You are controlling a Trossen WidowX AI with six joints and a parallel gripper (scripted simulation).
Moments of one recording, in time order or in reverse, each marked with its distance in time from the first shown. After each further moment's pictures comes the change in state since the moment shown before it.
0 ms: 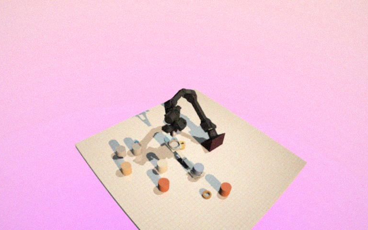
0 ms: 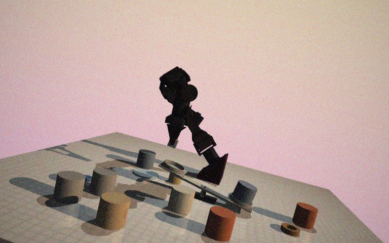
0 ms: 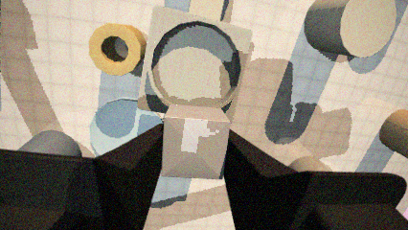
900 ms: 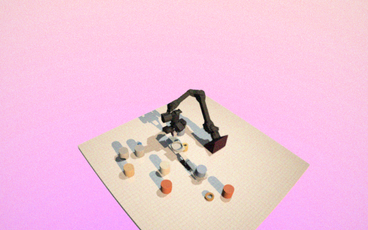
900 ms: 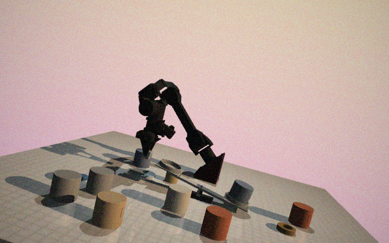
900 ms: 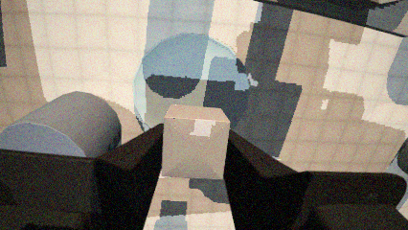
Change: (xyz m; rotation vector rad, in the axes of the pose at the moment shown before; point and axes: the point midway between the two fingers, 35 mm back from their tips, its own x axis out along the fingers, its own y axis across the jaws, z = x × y) arm 0.070 0.070 -0.086 0.083 0.037 0.077
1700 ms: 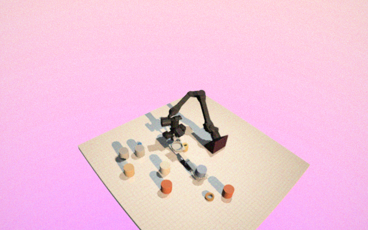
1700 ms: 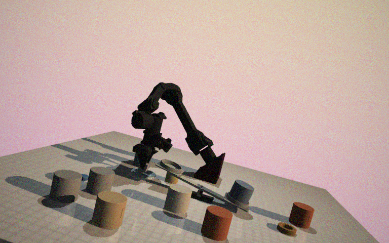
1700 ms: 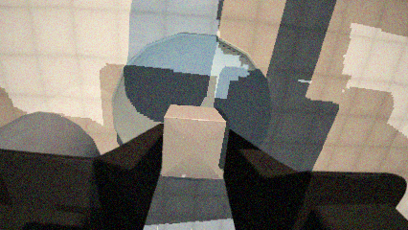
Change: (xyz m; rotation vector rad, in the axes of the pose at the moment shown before) arm 0.051 0.001 -0.002 0.000 0.009 0.001
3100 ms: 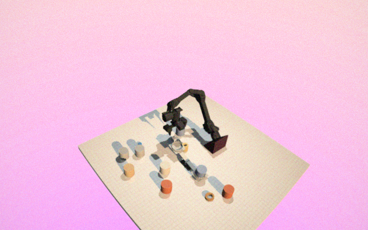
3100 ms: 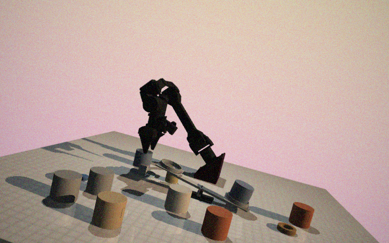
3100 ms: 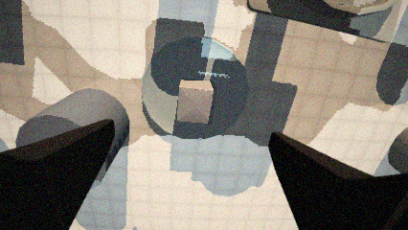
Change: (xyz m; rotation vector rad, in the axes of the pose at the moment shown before) arm -0.068 0.002 0.004 -0.009 -0.014 0.003
